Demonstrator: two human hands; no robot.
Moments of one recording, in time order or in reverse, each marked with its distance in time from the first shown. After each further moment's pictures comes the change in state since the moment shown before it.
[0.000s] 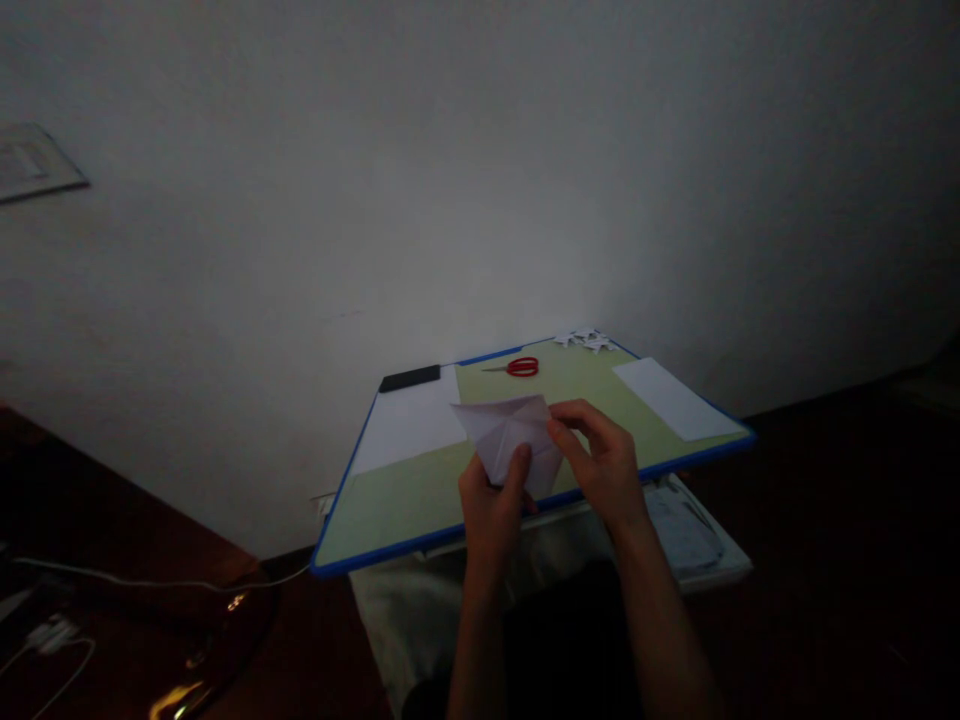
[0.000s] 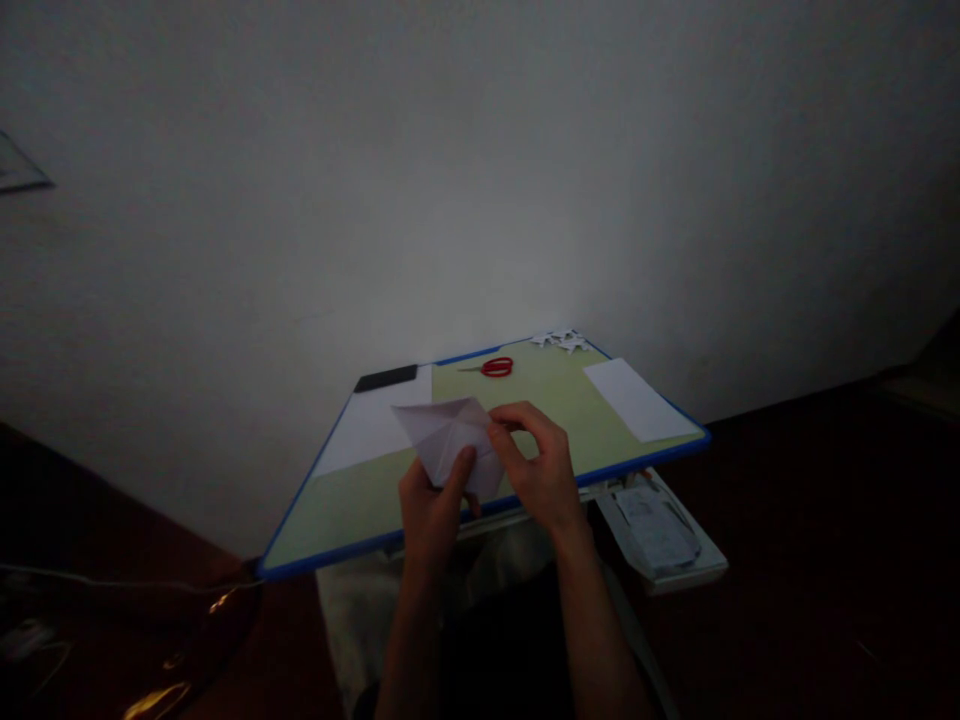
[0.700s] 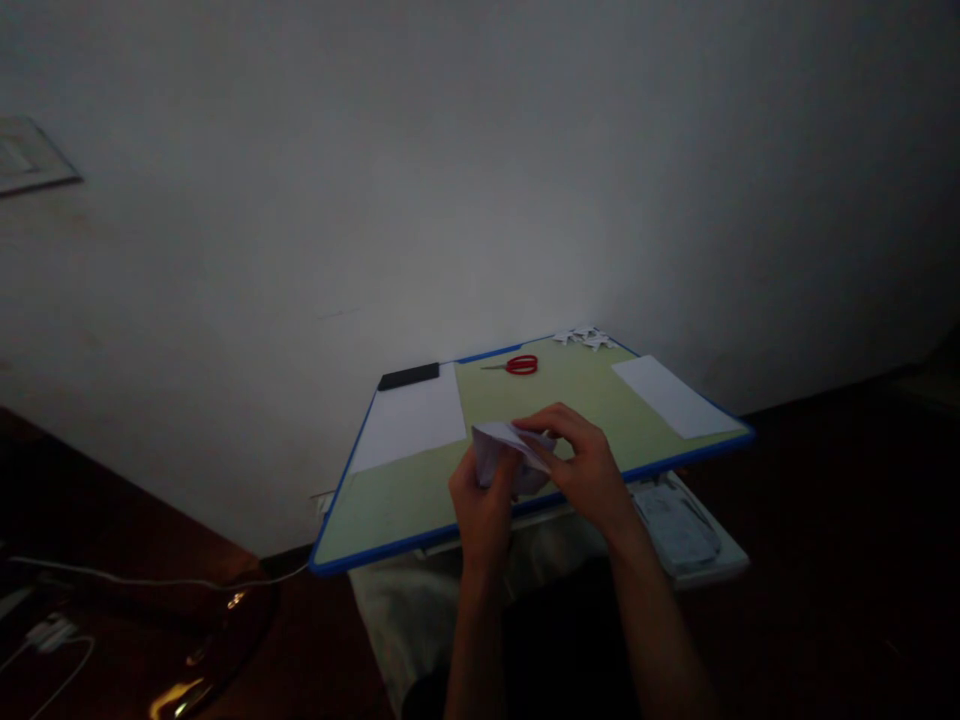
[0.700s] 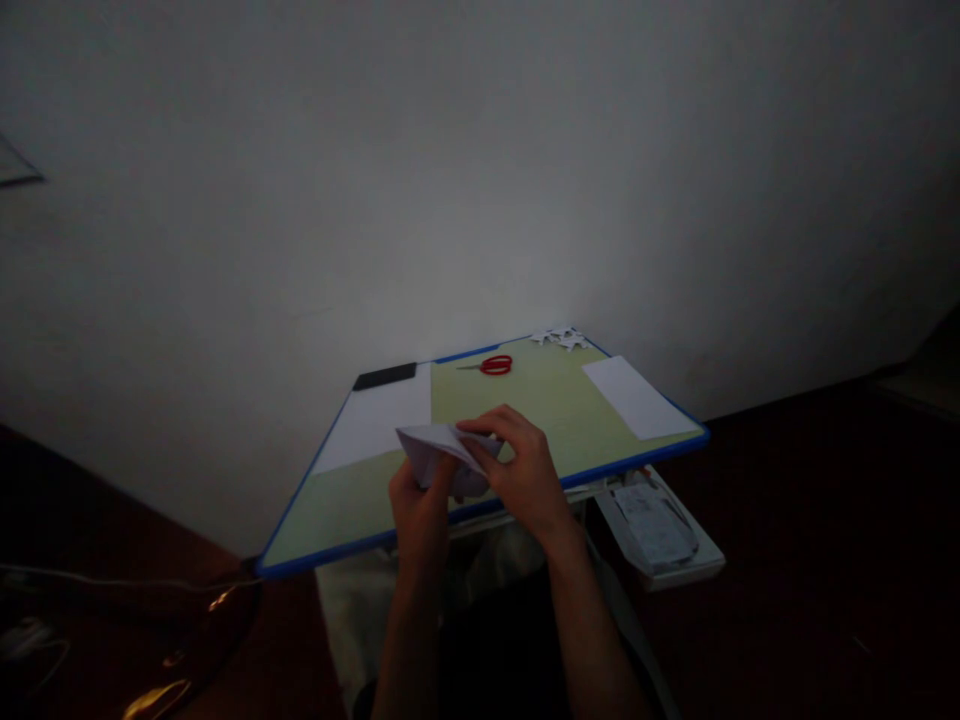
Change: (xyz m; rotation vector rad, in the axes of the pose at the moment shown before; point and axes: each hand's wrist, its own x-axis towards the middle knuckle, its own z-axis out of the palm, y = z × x) left_hand 0.001 -0.001 -0.006 -0.005 0.078 0.096; right_hand 0.001 -0.006 0.009 -0.085 -0.174 -0.058
